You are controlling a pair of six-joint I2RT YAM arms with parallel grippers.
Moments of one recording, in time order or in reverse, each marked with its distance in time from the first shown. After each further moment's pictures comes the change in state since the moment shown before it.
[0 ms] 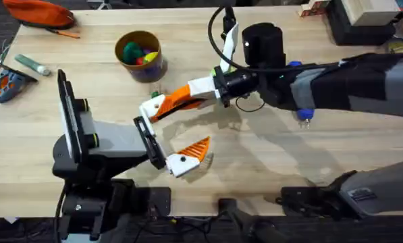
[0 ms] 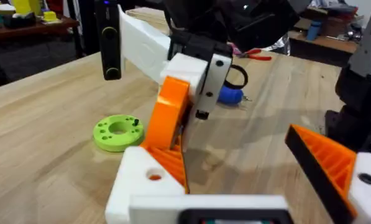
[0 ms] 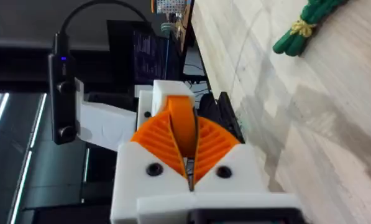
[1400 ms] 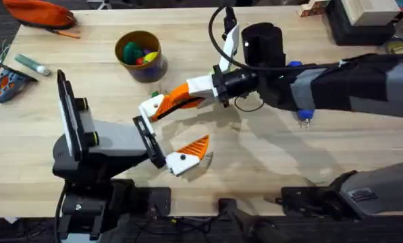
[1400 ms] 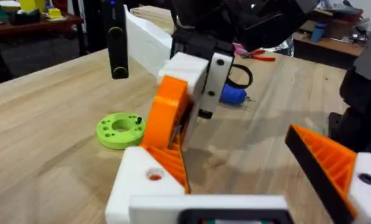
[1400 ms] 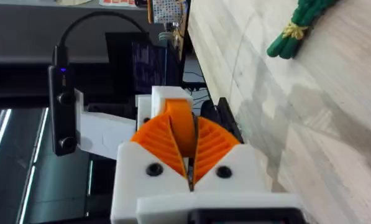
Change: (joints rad) left arm 0.001 0.005 0.000 0.002 -0.016 -0.012; right arm 0.002 -0.005 0.000 0.000 0.045 0.052
